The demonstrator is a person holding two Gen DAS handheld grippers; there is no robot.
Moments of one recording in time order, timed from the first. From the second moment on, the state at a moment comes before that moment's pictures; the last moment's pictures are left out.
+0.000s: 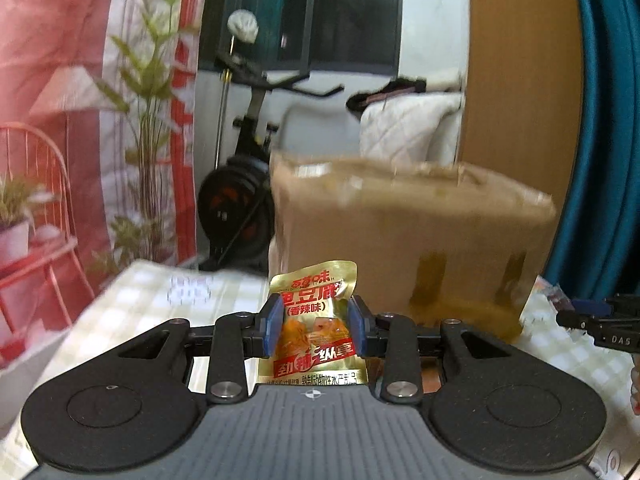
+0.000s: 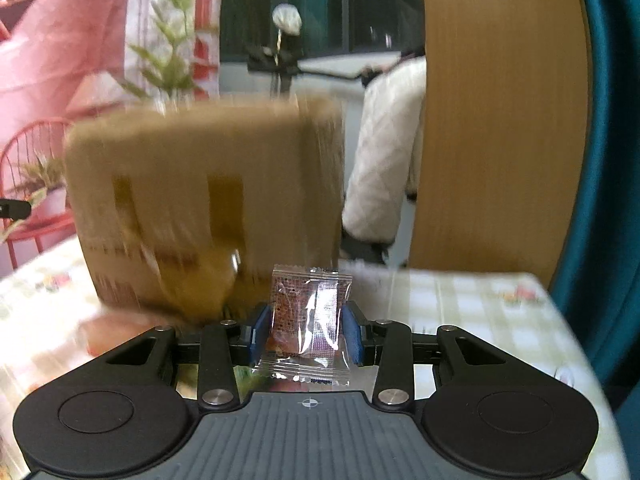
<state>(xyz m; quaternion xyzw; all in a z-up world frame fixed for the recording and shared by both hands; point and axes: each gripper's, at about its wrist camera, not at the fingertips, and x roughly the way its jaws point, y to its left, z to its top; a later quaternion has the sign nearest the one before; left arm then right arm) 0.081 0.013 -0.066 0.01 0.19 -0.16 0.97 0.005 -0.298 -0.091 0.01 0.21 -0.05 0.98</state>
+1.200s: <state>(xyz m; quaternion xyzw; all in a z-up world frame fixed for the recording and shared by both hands) 0.175 -0.035 0.008 0.00 0.19 -0.20 0.96 0.099 -0.289 0.020 0.03 0.18 -0.02 0.98</state>
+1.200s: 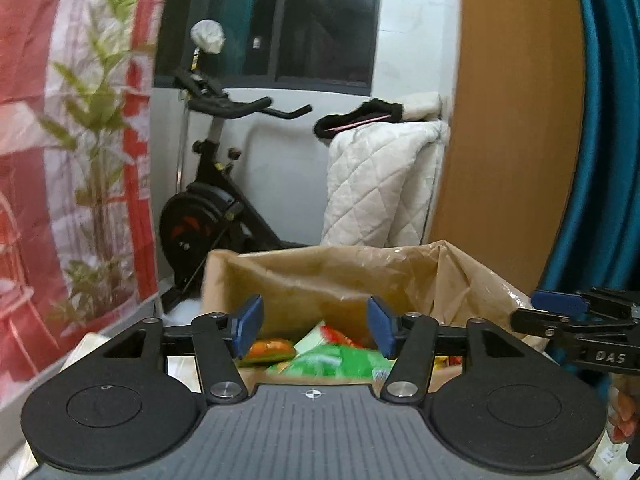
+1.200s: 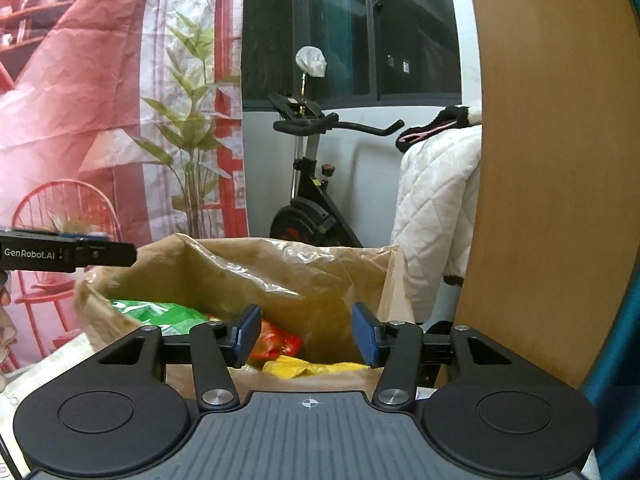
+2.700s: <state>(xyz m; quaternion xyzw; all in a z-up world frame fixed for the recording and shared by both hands) 0.105 -0.019 -0.097 -0.01 0.32 -0.22 0.92 0.039 -0.253 -0.113 0.09 0.32 -0.01 0.94</state>
